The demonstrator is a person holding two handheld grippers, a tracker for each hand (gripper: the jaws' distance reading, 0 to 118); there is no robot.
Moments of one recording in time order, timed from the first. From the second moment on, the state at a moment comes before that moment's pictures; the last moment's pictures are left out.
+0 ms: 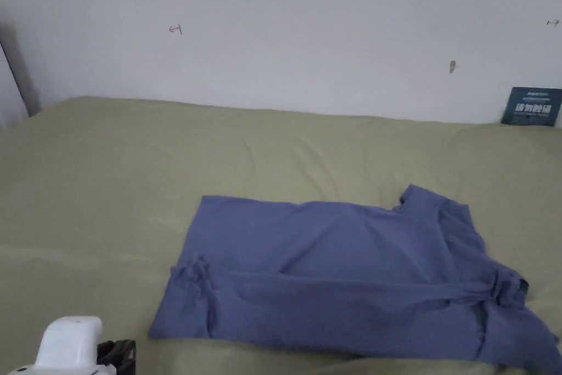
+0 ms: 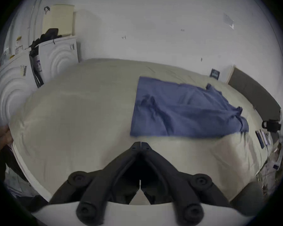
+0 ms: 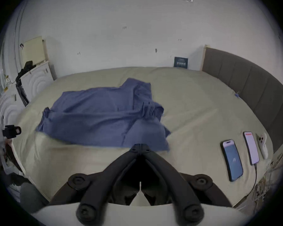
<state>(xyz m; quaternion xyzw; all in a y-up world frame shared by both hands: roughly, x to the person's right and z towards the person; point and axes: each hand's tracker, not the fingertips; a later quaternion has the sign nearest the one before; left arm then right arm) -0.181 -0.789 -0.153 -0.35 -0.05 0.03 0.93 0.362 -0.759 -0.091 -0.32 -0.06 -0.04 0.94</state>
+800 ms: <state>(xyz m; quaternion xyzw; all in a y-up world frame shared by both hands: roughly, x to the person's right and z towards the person) -0.137 -0.830 -0.297 -0.43 -0.04 0.00 0.90 0.405 -0.779 -0.173 -0.40 -0.06 -0.05 0.91</state>
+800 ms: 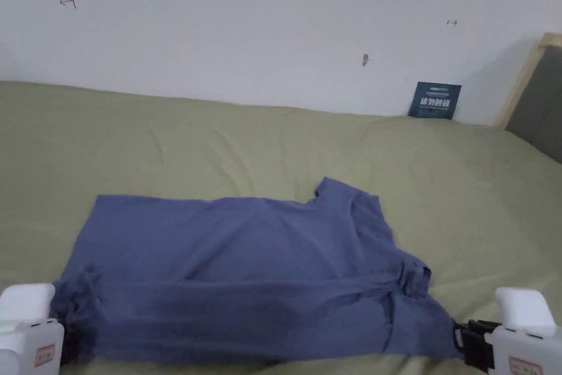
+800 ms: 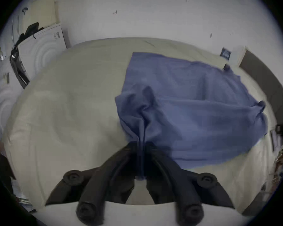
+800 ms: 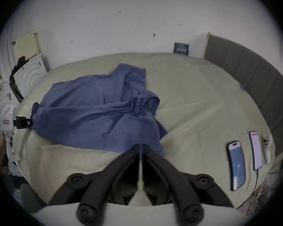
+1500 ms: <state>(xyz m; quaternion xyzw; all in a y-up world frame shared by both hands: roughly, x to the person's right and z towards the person) -0.154 -0.796 -0.278 -0.41 -0.08 0.08 0.90 0.413 -0.783 -0.212 -0.41 -0.05 -0.08 0.91</state>
